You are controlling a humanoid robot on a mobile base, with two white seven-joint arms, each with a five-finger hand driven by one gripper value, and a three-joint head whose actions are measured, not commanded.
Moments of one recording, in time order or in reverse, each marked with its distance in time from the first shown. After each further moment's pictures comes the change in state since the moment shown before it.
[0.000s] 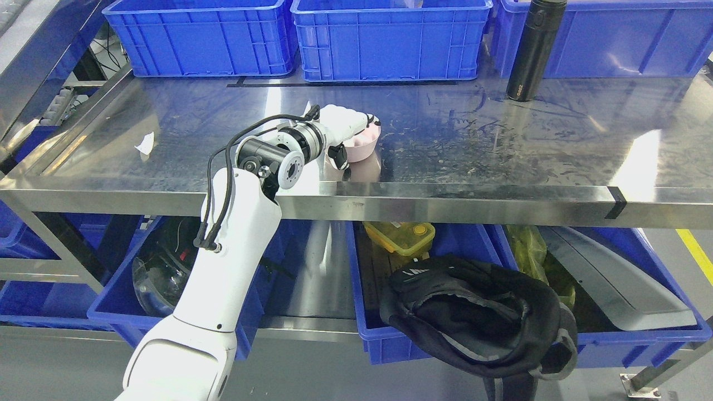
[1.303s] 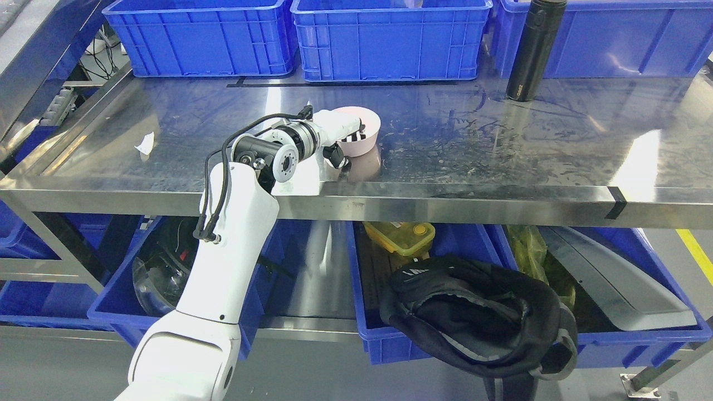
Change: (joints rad) left arm -0.015 -0.020 0.072 0.091 0.013 -0.032 -0.016; right arm 0.000 0.000 0.000 0.000 0.000 0.000 0.000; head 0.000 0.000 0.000
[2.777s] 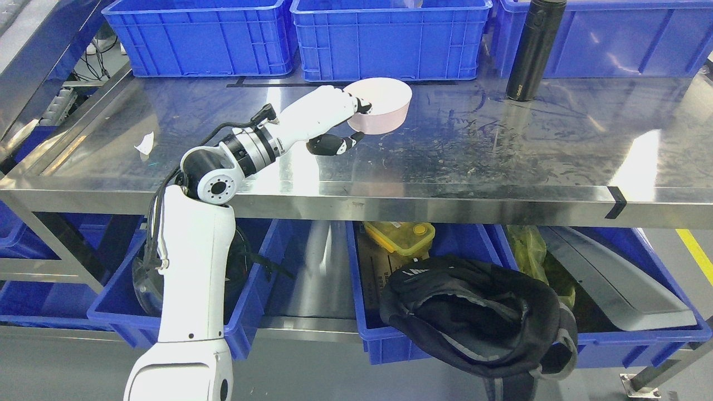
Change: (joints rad) left arm 0.134 -0.002 0.319 -0.121 0.346 -0.635 0.119; right arm 0.000 0.000 0.000 0.000 0.000 0.000 0.000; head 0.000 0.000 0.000
